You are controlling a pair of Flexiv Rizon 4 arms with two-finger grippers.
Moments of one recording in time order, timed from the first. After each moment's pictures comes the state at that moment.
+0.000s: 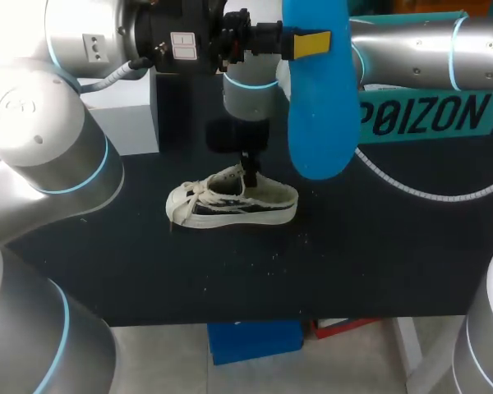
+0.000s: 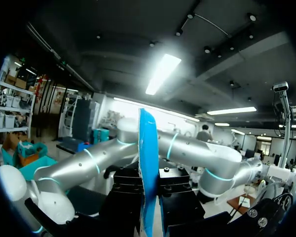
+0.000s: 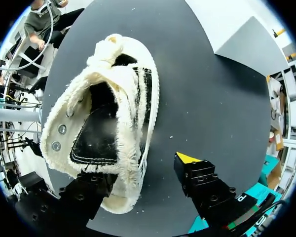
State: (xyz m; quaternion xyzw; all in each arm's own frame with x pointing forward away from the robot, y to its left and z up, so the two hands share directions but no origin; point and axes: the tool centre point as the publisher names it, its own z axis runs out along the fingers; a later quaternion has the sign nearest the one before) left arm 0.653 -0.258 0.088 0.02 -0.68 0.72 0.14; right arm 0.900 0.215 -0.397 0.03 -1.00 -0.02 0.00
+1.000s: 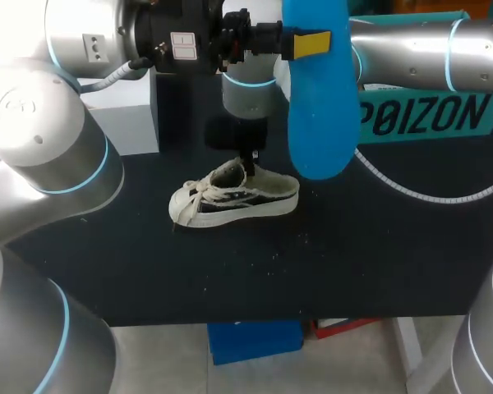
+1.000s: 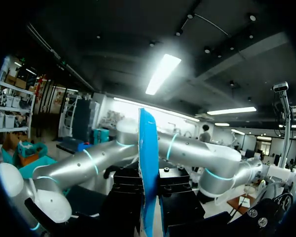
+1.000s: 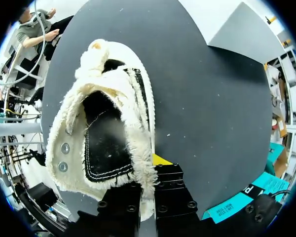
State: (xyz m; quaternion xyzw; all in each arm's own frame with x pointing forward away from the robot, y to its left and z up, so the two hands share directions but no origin) left arm 0.653 -0.258 0.088 0.02 -0.68 0.72 0.14; right arm 0.905 0.217 -0.393 -0.03 -1.00 -0.02 0.01
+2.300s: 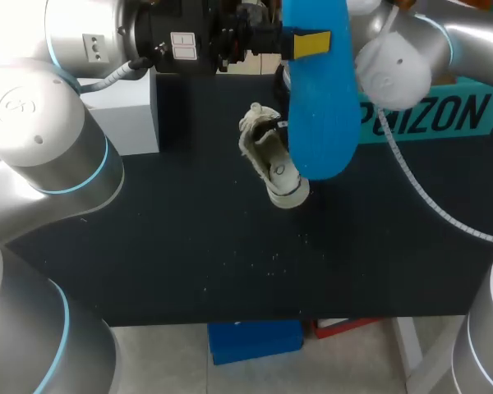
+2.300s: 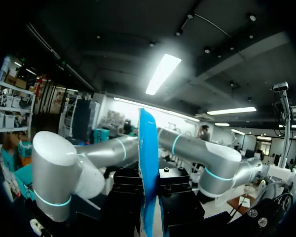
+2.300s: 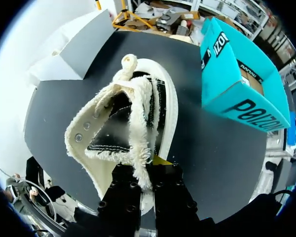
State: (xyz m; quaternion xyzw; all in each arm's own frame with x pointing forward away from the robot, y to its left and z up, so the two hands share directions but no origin) left arm 0.653 -0.258 0.088 0.02 -0.68 0.72 0.14; right arm 0.891 0.140 -0.314 -0.60 -0.79 -0.11 -0.05
